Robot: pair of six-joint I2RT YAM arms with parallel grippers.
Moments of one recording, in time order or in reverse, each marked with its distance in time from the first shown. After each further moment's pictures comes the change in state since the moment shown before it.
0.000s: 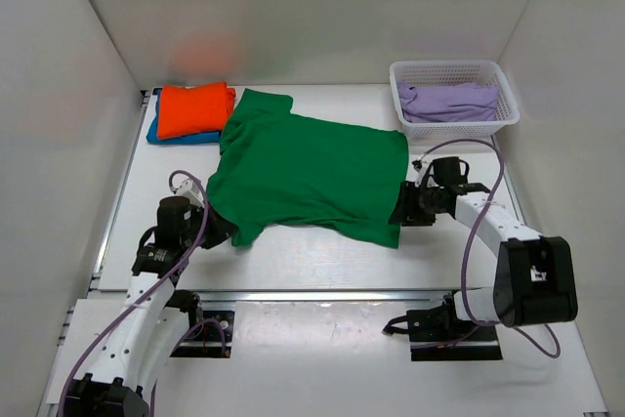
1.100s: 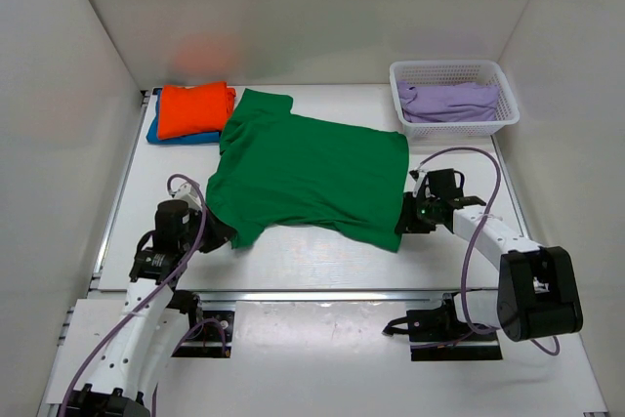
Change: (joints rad) left arm 0.000 -0.055 0.003 -0.064 -0.007 0.008; right arm 0.051 -0.042 -0.120 0.088 0.148 -0.025
